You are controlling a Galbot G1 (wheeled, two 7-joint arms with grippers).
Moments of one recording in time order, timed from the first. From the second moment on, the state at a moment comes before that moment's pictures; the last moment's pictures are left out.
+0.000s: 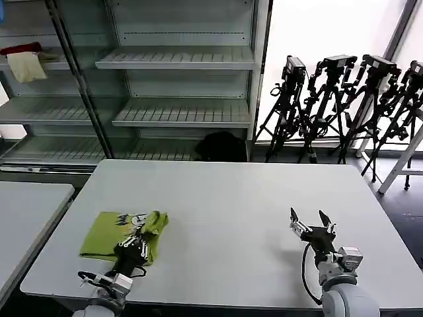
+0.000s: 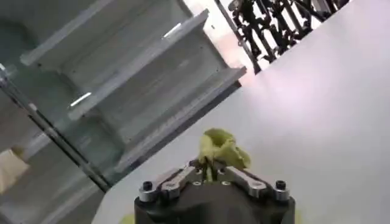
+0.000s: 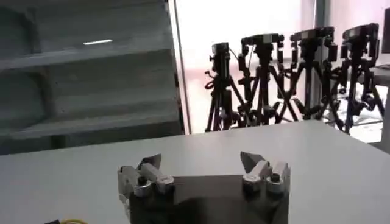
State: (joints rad) left arm 1.50 -1.29 -0.50 -2.11 0.40 0.28 0.13; right arm -1.35 1.48 0.67 2.10 0.23 -0.42 -0.03
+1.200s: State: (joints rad) left arm 1.46 -1.31 -0.67 -2.17 -0.18 0.38 0.01; right arm -1.36 1.47 0.66 2.11 0.21 -0.42 -0.03
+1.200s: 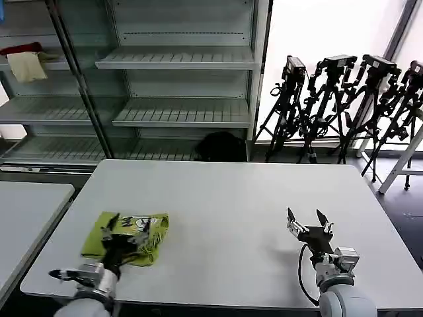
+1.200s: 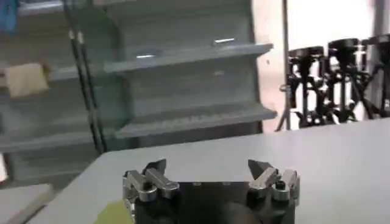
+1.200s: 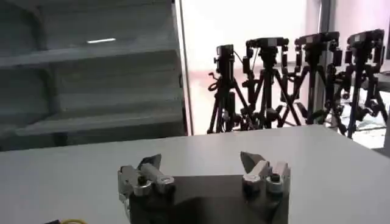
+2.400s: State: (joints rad) left arm 1.39 -1.22 -0.81 -1.90 -0.37 0.47 0.09; right arm -1.37 1.50 0.64 2.09 0.21 -0.42 -0.02
